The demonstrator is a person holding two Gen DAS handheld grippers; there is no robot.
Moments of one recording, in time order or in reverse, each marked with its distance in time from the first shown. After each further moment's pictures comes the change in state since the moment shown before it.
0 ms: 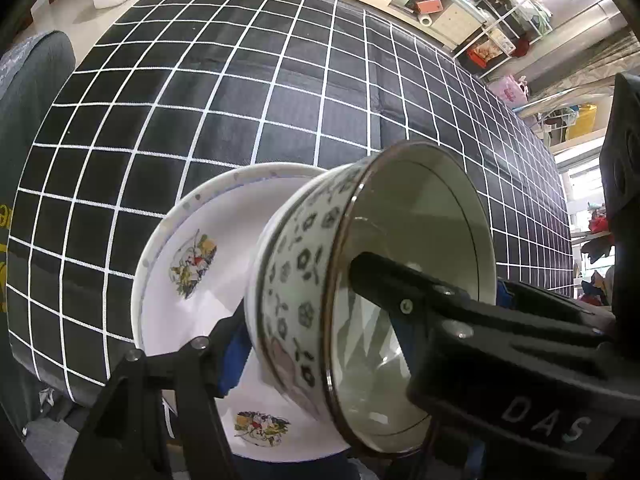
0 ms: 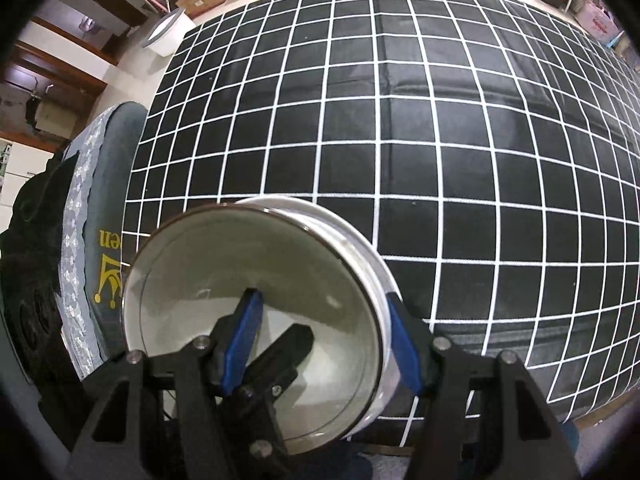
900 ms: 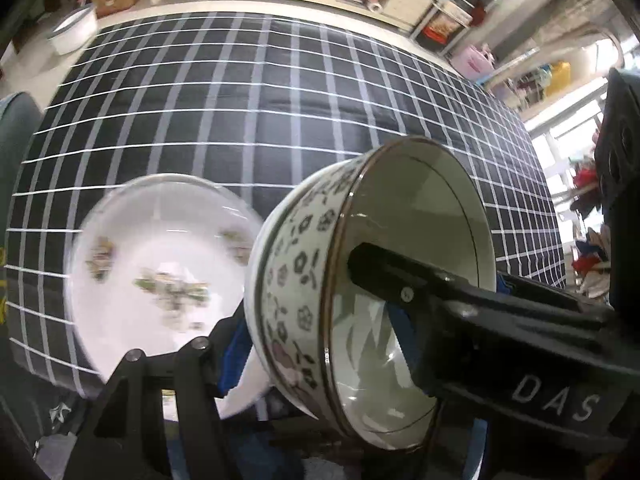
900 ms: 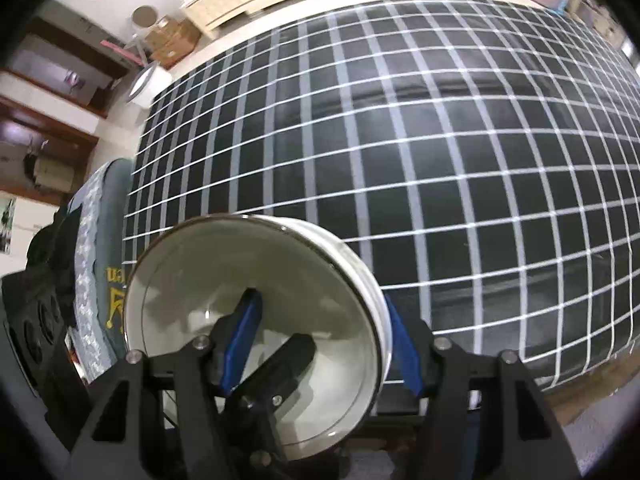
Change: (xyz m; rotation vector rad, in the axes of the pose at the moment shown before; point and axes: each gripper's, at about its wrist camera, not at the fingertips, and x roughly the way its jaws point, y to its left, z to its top) left arm -0.009 -0.099 -0.019 0.140 -0.013 0.008; right arm -0.064 -0.071 -0.027 0.120 -0.099 0.038
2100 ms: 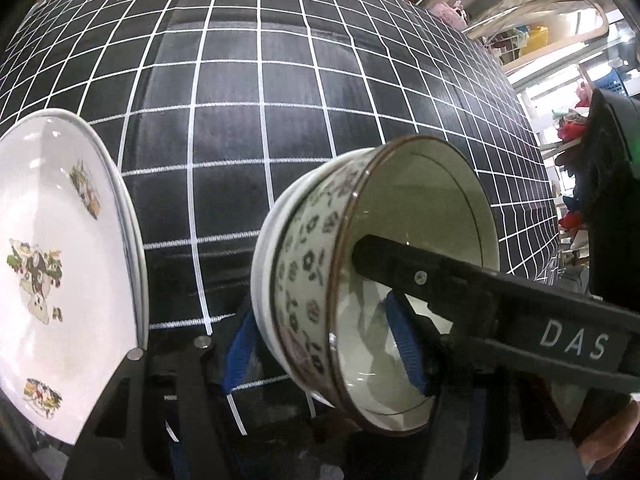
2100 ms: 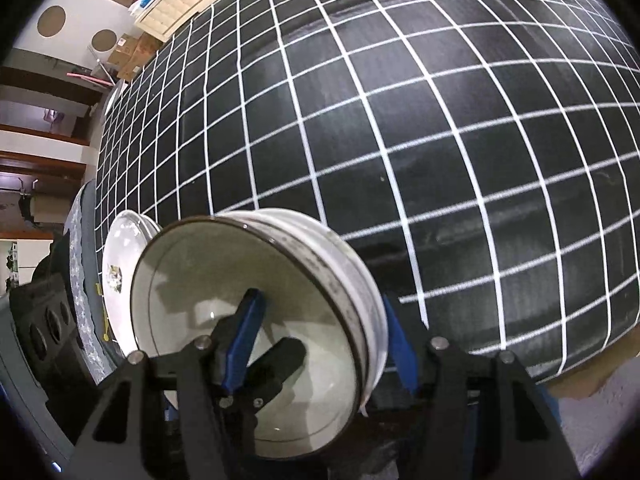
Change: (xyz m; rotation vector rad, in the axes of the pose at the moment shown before) left arm 0.089 -0.052 -0.029 0.083 0.143 -0.115; right arm 0.028 -0.115 -0.031 0.189 0.061 0.032
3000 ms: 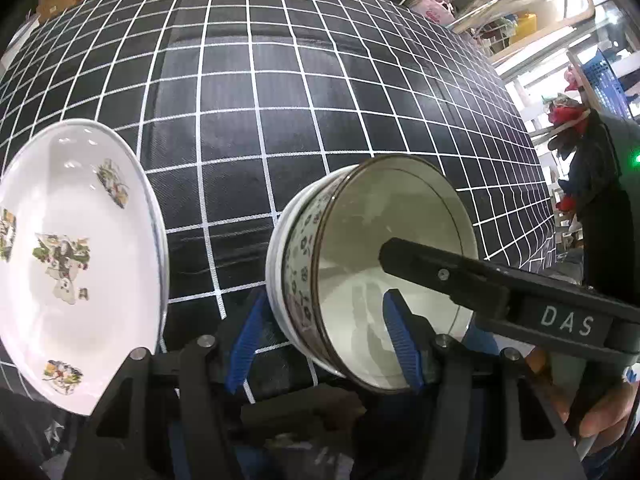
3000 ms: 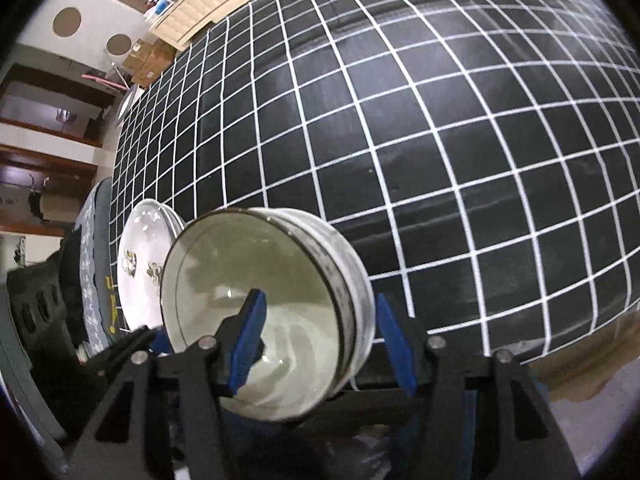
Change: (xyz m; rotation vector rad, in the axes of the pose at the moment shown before) left arm -0.022 -0.007 -0.017 0.058 -0.002 0.015; right arm -0.018 -0.005 -0.020 -0.003 -0.040 0.037
